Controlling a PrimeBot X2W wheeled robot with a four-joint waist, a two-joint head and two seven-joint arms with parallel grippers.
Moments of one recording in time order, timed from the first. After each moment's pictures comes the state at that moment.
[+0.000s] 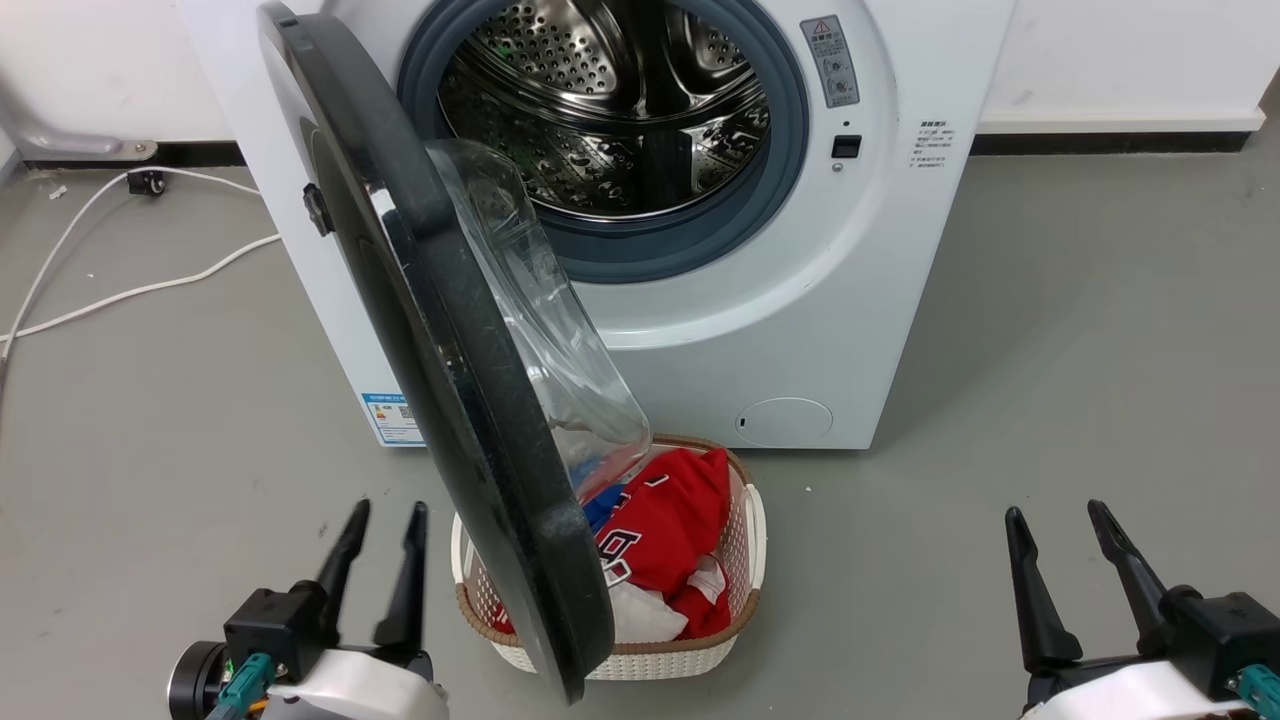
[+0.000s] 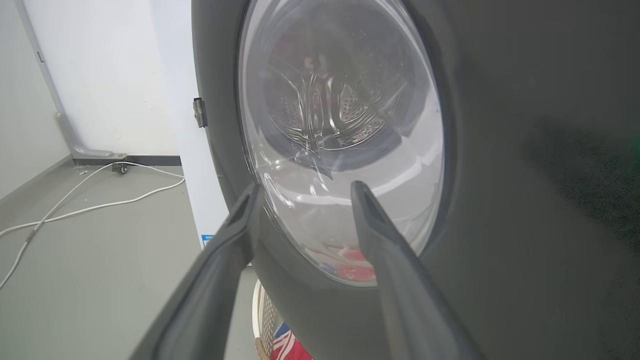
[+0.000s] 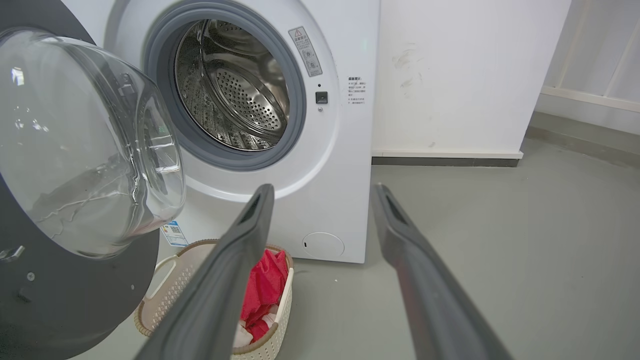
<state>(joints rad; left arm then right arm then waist) -0.01 0.12 -0.05 0.19 -0.21 -0.13 -0.26 0.14 -0.05 -0.03 -0.11 0.10 0.13 -0.07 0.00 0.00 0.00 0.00</state>
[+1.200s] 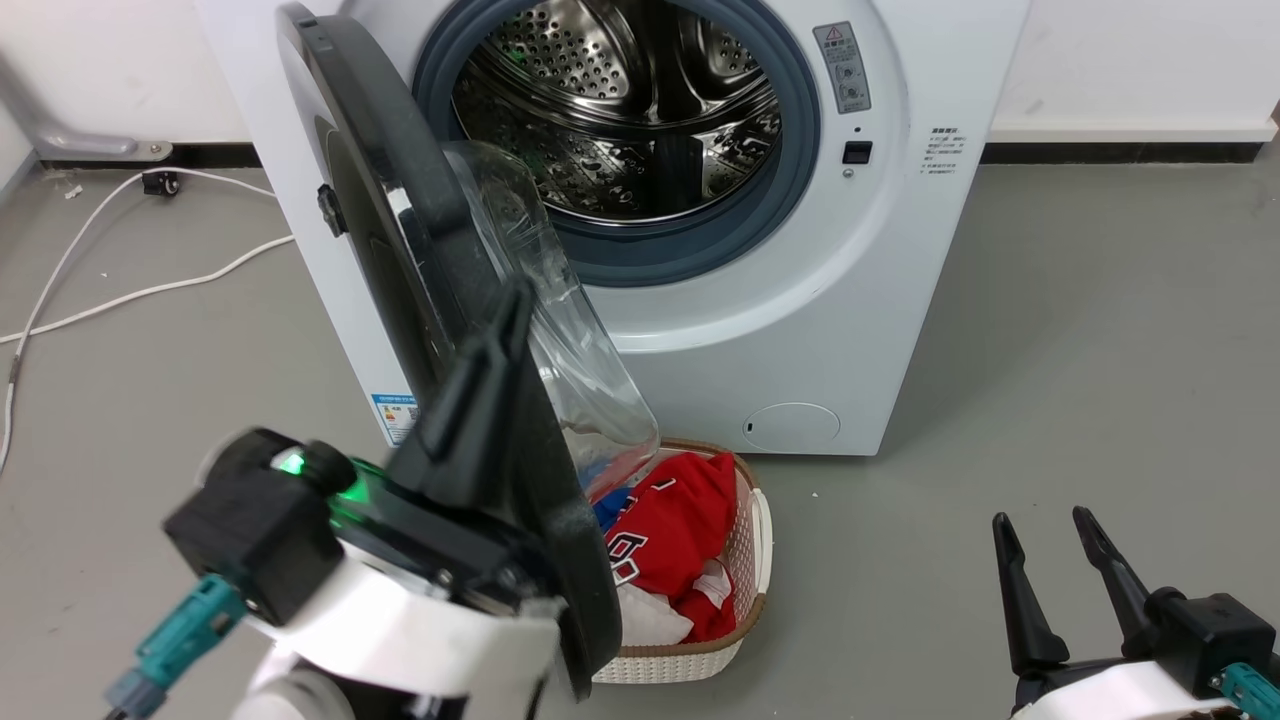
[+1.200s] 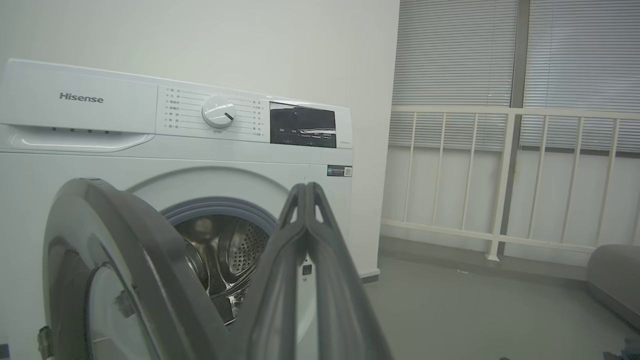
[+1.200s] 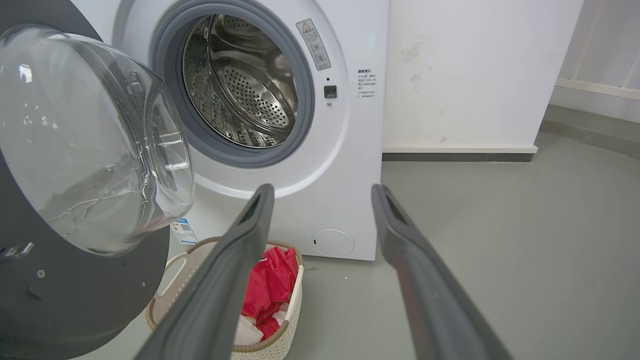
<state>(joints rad) -0.14 0.10 -0.23 -0.52 -0.34 -0.09 0.08 0.13 -0.05 -0.02 -0.05 0.12 0.13 -0.10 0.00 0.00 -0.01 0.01</state>
